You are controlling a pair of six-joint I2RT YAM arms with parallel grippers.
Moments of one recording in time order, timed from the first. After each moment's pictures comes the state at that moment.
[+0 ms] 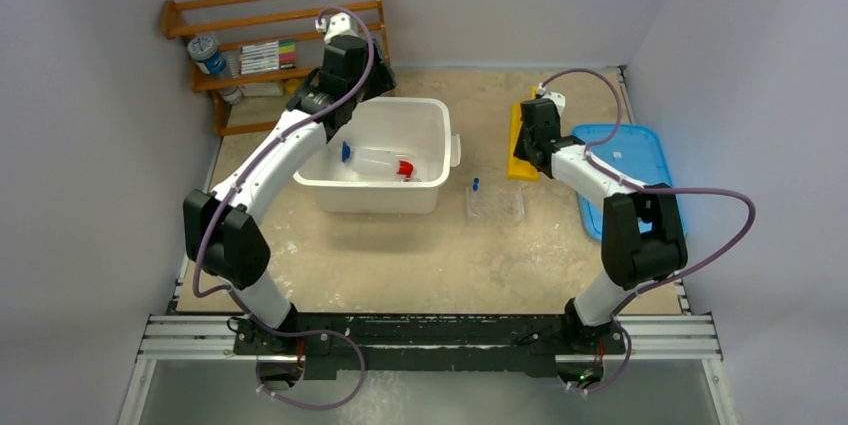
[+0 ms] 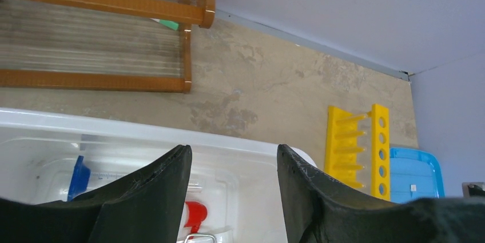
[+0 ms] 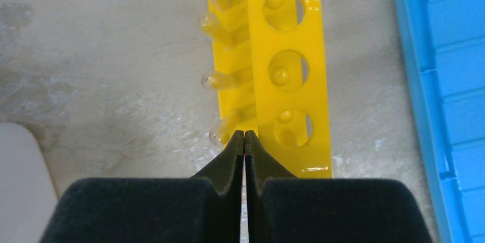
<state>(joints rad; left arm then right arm) -0.44 1.68 1.61 -0.33 -0.25 -0.61 0.26 1.64 1.08 -0.22 0.33 0.42</state>
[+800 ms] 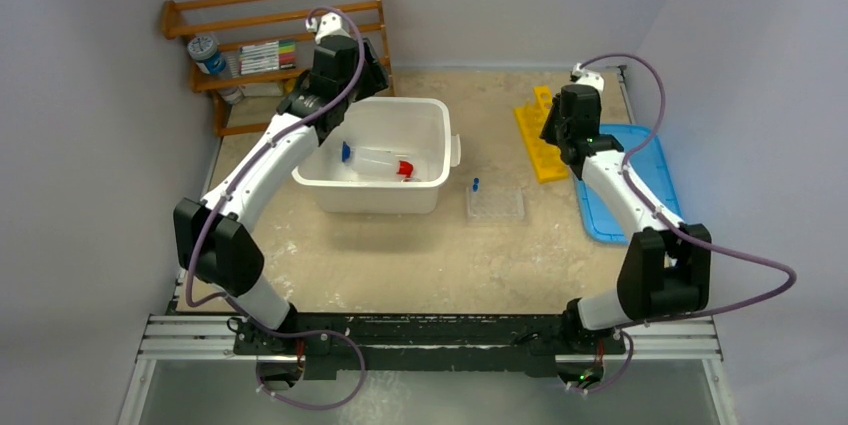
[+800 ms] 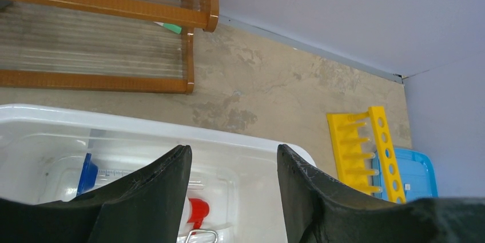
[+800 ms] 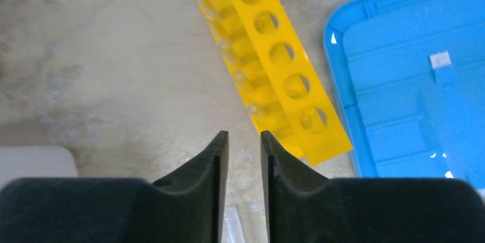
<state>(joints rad) -0.41 1.63 1.57 -0.33 -0.24 -0.61 0.13 1.47 1.08 -0.25 0.28 0.34</state>
